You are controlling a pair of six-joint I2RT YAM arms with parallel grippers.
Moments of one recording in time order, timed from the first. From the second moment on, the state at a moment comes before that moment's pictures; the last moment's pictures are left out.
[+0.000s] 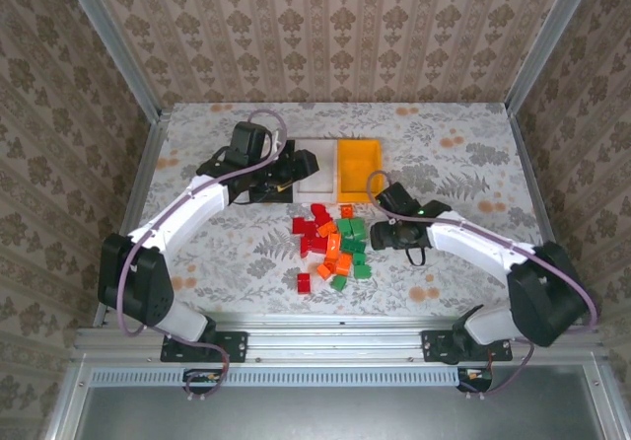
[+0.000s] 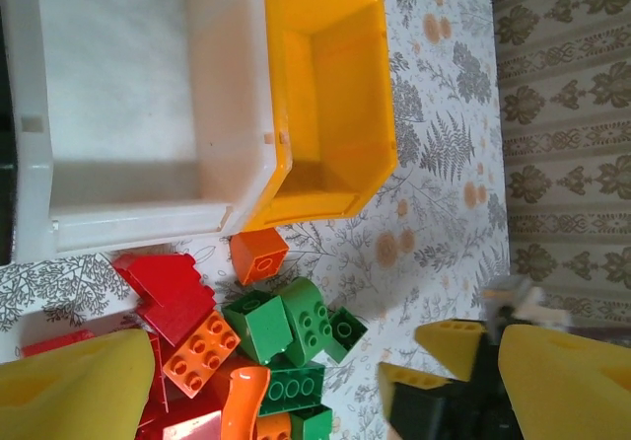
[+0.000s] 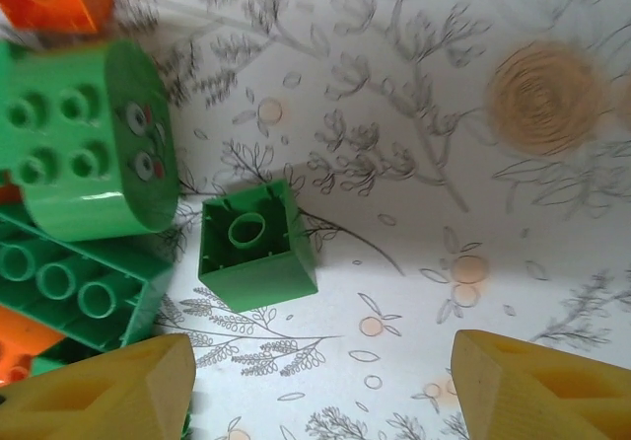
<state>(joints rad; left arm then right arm) -0.48 1.51 1.20 -0.43 0.48 -0.72 0.57 1.43 0.84 -0.65 0.12 0.49</state>
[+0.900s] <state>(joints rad) -0.41 1.51 1.20 -0.43 0.49 -0.72 0.61 1.59 0.87 -0.53 0.24 0.46</state>
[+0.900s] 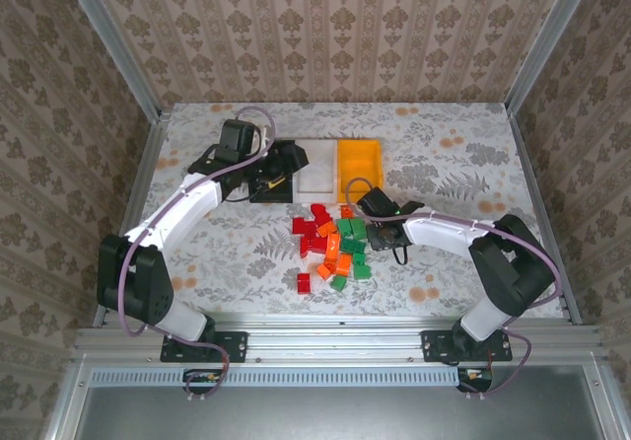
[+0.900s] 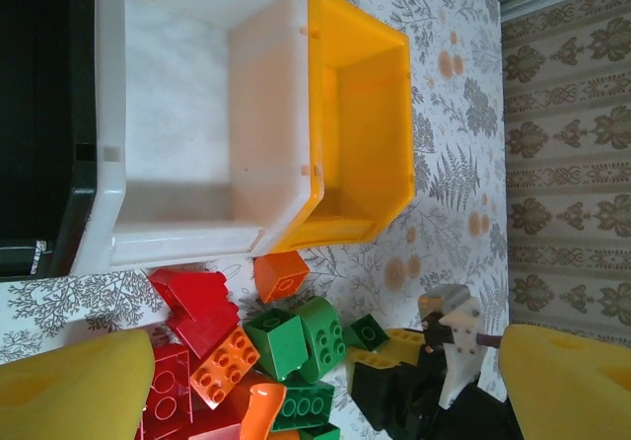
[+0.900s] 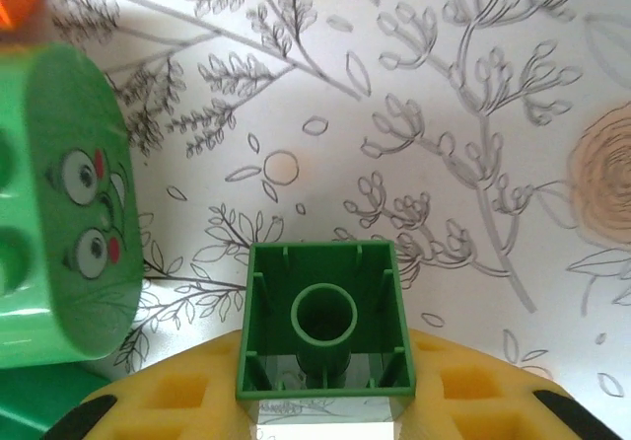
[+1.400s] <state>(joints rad) -0.32 1.51 1.20 -0.43 0.50 -0.72 0.55 1.84 1.48 -0.60 0.31 0.37</state>
